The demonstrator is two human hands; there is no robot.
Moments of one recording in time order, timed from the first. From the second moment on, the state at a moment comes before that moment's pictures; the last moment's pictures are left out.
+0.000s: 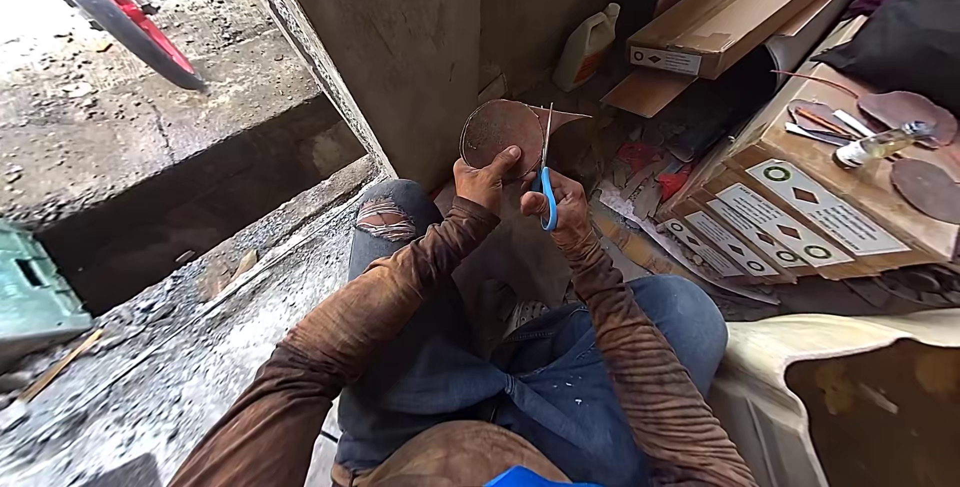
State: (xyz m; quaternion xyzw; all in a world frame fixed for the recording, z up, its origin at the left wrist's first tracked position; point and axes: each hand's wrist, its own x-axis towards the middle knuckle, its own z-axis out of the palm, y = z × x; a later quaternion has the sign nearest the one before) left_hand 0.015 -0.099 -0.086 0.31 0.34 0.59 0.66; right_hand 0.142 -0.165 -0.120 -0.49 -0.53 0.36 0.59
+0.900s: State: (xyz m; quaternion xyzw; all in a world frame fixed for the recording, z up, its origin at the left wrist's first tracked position) left_hand 0.008 -0.096 -0.087 0.36 0.31 0.59 0.65; right_hand 0.144 -0.167 -0.121 -0.52 -0.54 0.30 0.59
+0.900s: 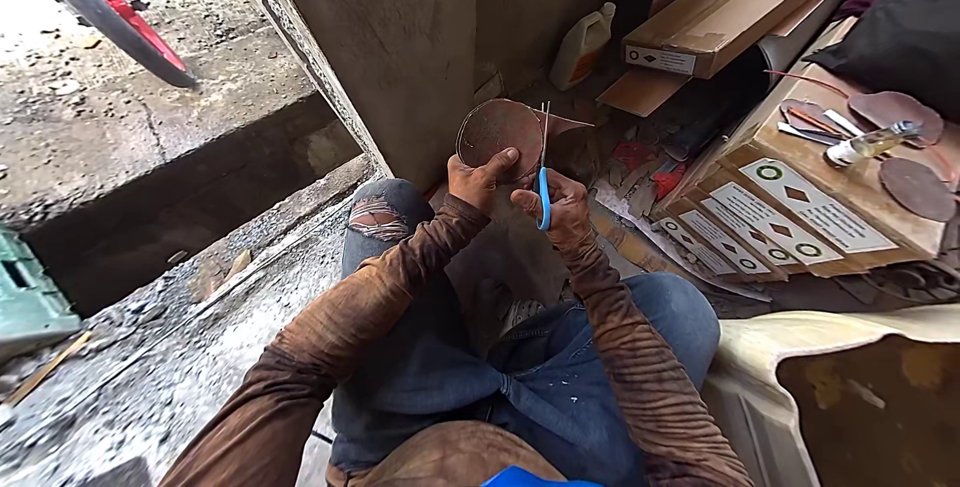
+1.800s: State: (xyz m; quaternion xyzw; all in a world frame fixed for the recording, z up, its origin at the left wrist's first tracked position) left_hand -0.011 -0.086 -0.085 0.49 0.29 0.49 0.66; right_hand 0.154 -0.171 -0.115 -0.52 -0.57 0.33 0.55
